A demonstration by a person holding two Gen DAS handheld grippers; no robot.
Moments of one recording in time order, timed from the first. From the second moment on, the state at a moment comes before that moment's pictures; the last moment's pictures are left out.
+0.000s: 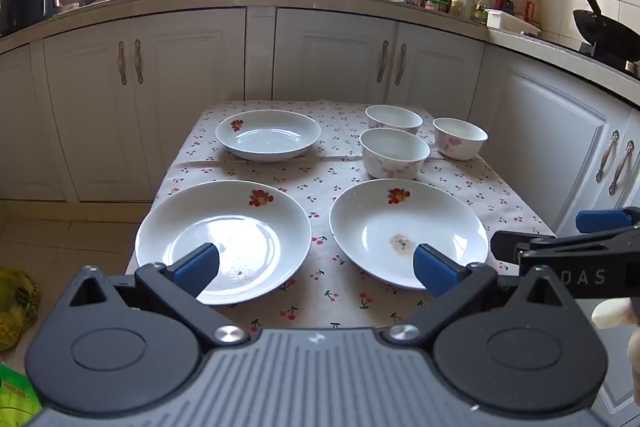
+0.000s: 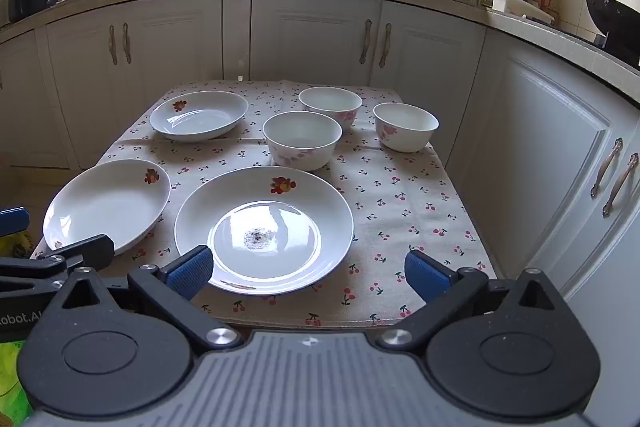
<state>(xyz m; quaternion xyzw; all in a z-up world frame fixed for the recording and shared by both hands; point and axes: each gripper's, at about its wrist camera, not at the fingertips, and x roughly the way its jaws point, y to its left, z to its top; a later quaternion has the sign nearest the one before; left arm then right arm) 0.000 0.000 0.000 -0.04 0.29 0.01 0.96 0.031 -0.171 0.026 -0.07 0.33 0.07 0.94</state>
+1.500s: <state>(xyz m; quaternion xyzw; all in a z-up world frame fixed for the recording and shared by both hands) -0.006 0.001 0.005 -0.04 0.27 0.01 0.96 0.028 -0.171 0.030 -0.07 0.32 0.06 0.94</state>
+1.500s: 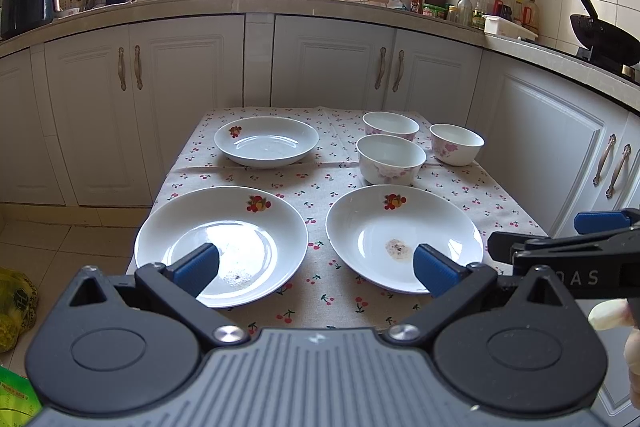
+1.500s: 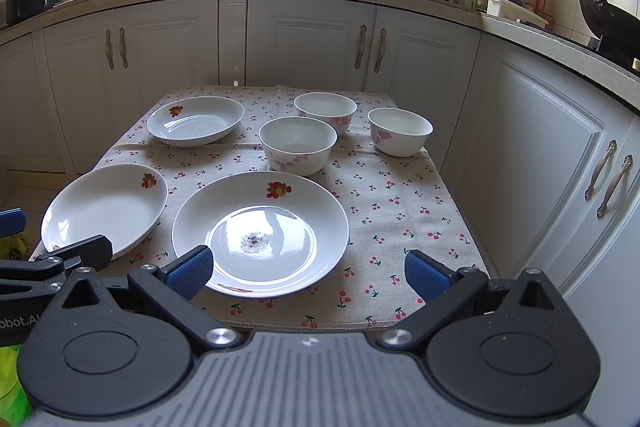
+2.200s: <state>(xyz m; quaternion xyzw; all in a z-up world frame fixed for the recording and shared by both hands) -0.007 0.001 0.008 -0.04 0.27 0.01 0.96 0.028 -0.171 0.030 -0.07 0.32 0.06 0.94</state>
